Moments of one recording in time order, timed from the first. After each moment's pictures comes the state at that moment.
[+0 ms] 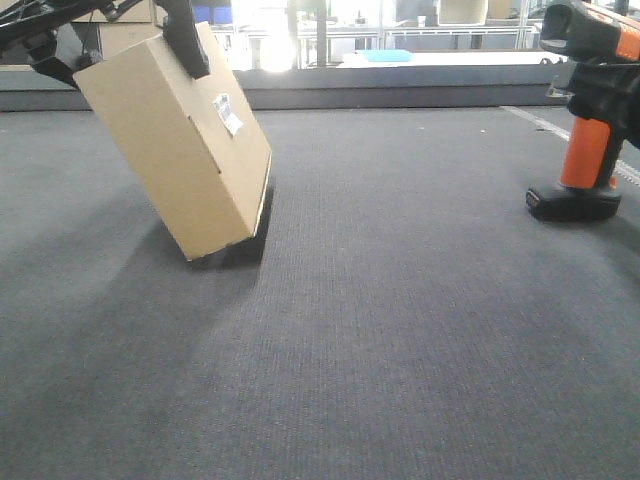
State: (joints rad) left arm -0.33 1.65 -1.42 -0.10 0.78 -0.44; right arm -0.03 1.77 -0.63 0.09 -0.99 0.31
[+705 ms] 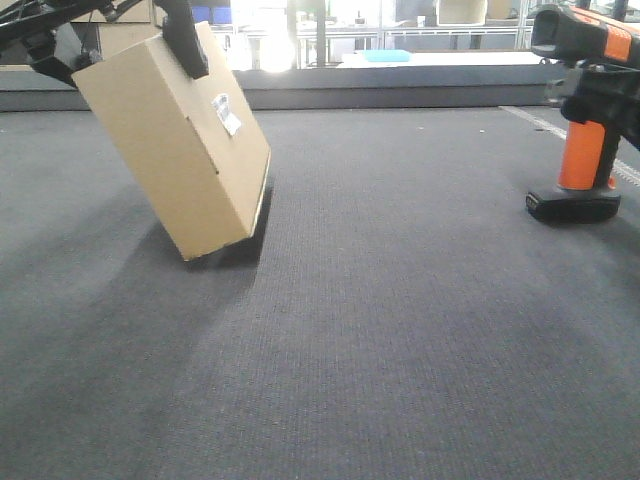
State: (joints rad) left arm -0.33 1.65 -1.42 -0.08 0.78 -0.44; right arm -0.03 1.71 -0.55 0.05 -0.95 0.31
